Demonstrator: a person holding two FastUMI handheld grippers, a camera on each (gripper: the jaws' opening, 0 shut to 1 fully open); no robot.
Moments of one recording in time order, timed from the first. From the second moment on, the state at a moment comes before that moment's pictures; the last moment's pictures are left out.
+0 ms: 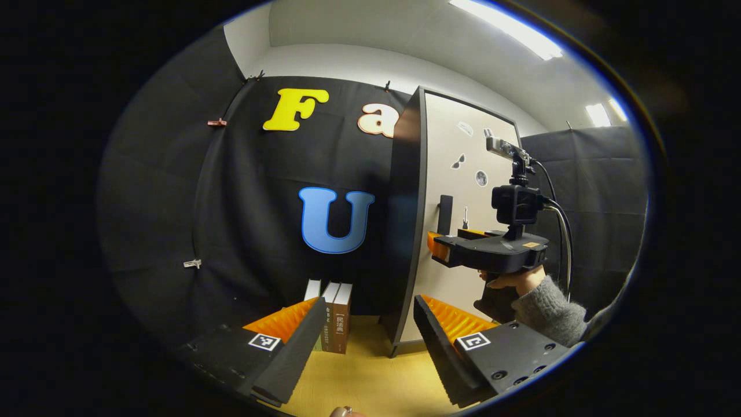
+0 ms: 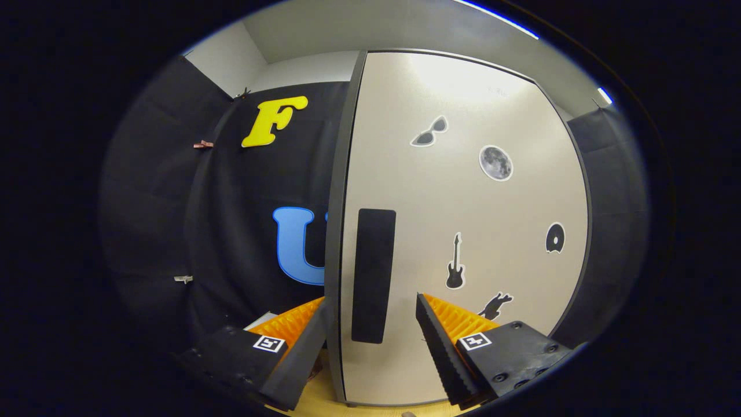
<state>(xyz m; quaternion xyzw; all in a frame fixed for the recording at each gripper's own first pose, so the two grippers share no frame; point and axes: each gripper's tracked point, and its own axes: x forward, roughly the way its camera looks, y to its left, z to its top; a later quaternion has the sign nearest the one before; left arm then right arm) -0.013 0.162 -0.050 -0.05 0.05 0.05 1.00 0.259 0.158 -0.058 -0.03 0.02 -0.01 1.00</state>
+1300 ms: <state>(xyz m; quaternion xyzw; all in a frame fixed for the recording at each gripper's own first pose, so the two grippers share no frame) -0.087 0.187 -0.044 -0.05 0.05 0.11 0.99 0.247 0.161 -0.060 -0.04 0.05 -0.01 1.00</state>
